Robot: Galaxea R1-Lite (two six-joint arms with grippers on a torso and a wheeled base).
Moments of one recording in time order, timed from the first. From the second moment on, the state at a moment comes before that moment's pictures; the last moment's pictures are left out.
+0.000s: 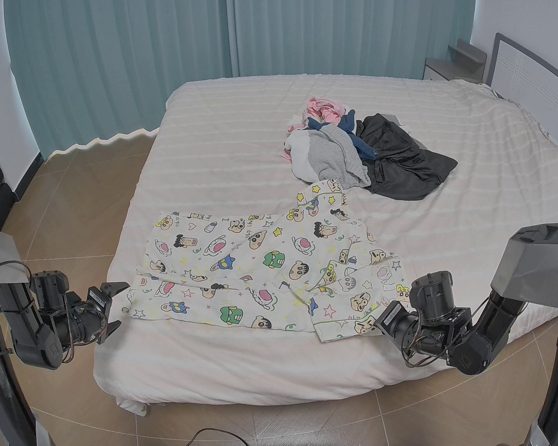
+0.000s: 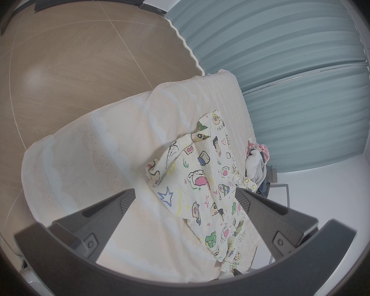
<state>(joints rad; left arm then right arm) 0.22 2.20 -0.36 -1.31 -0.43 -1.02 0.47 2.19 -0.57 -0.96 -0.10 1.13</state>
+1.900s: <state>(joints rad) 0.24 2.19 -0.36 -1.34 -0.42 -0.96 0.49 1.96 -0.39 -1.12 -0.10 0.96</state>
